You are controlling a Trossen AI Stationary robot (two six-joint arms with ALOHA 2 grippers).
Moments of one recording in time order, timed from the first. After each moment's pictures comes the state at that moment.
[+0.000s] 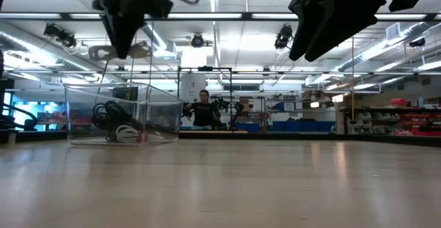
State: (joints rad) left arm -0.12 1.69 1.49 -1.54 -0.36 -0.95; right arm 0.42 1.55 1.12 -0.65 0.42 0.08
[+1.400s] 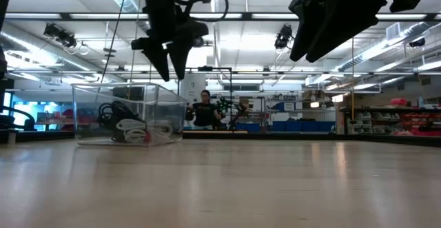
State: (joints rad) left arm 0.14 1.69 1.40 -1.02 -0.28 -0.75; right arm 0.42 1.55 1.12 -0.66 0.41 0.08
